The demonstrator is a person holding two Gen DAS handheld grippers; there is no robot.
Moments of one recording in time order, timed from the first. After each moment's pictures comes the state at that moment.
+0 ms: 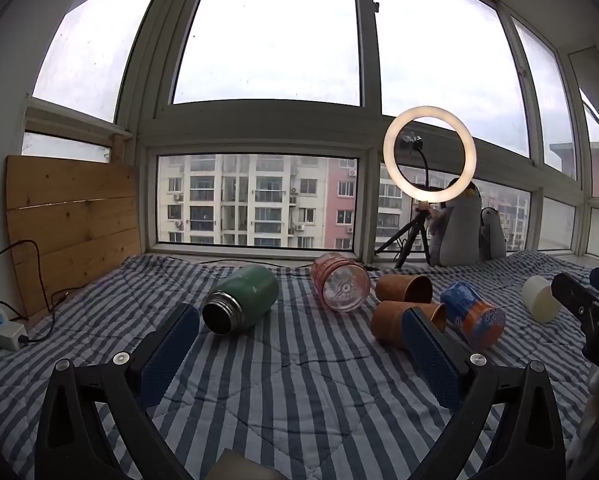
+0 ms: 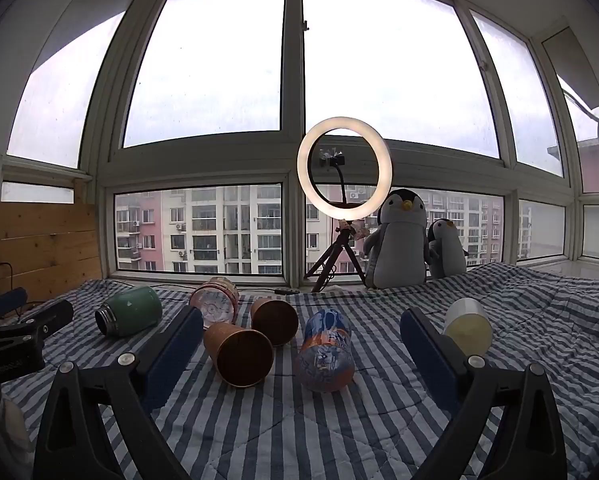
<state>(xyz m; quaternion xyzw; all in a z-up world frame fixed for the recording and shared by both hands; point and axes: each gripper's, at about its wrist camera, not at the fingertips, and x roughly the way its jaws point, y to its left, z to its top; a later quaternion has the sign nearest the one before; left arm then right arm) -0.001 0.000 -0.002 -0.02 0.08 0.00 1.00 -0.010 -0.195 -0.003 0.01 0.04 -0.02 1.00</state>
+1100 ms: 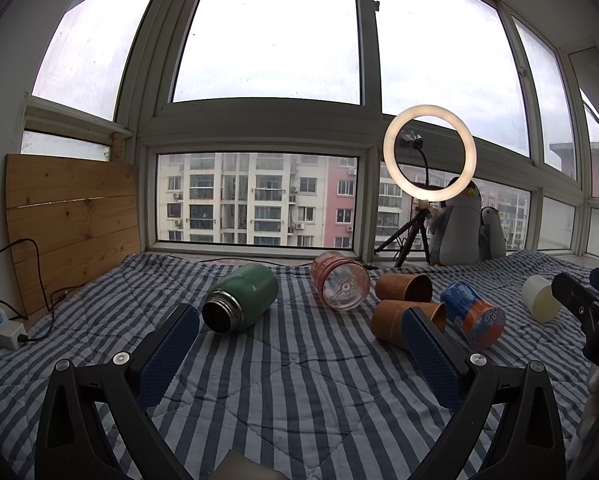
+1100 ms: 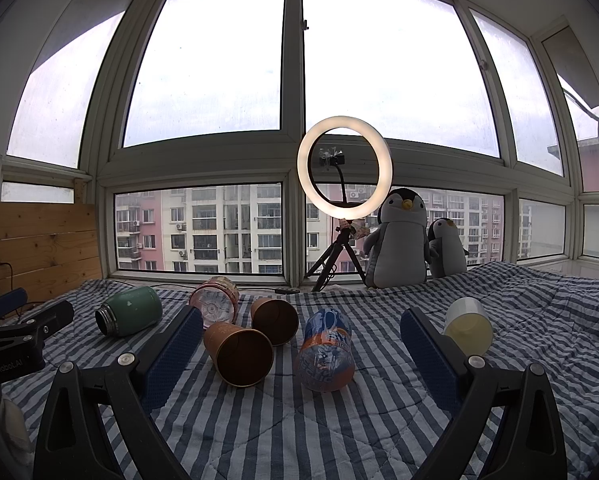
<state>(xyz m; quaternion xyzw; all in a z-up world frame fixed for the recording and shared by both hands) -0.001 0.000 -0.001 -0.02 0.08 0.00 1.00 -0.010 -0.195 -0.003 0.01 0.04 -0.02 1.00</state>
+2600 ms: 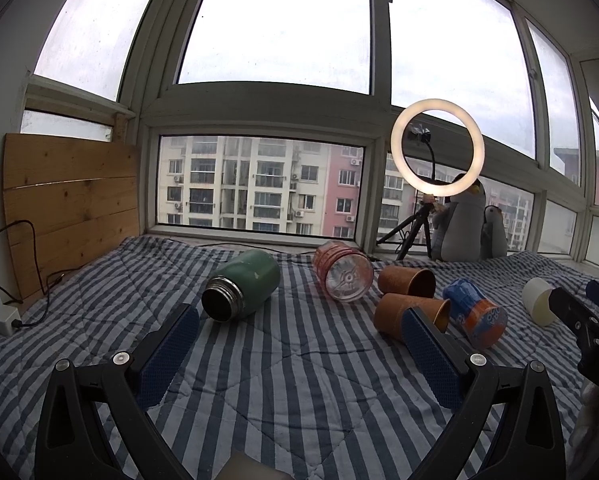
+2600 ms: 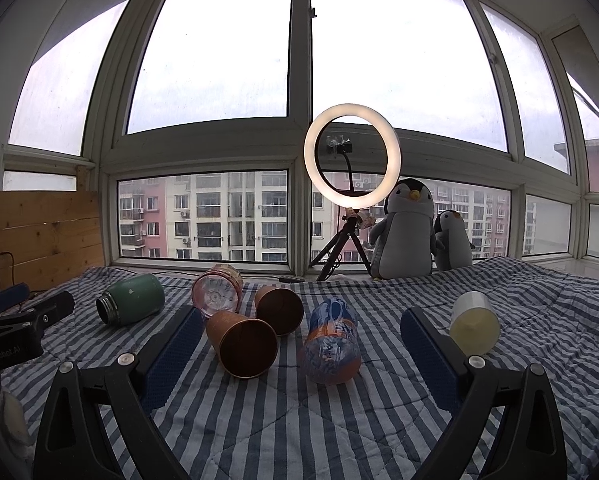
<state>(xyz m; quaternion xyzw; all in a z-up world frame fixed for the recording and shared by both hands) 0.010 0.009 -0.005 -0.05 0.11 0.00 0.99 0.000 -0.185 -0.008 0.00 0.06 -0.01 1.00</state>
